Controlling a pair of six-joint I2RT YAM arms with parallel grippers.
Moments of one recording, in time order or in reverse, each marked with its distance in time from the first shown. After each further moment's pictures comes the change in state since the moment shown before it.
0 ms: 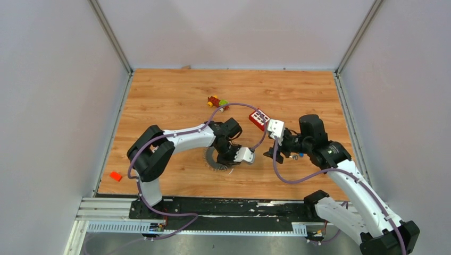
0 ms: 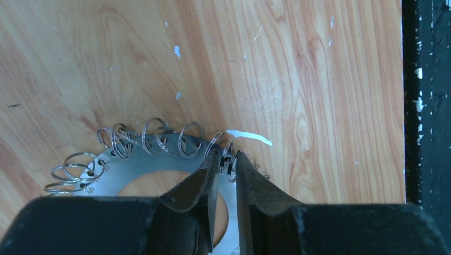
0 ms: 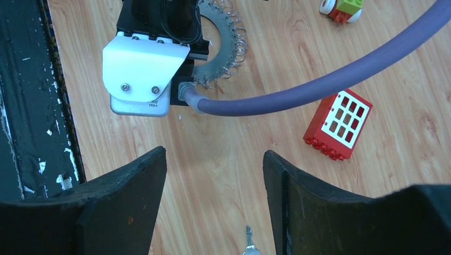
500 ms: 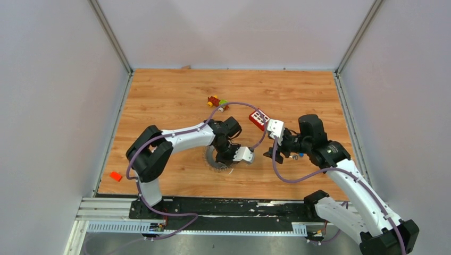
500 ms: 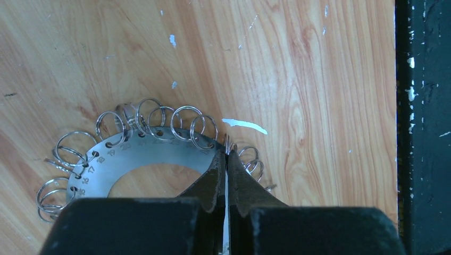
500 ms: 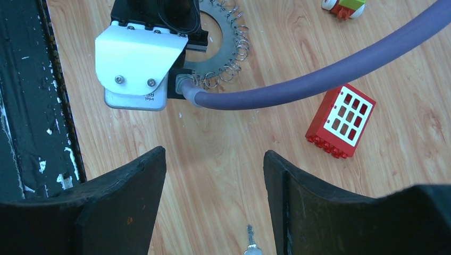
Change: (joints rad) left arm -0.002 0.000 0.023 -0.052 -0.019 0.014; right arm -0.001 0.007 -0.004 0.001 0.003 0.003
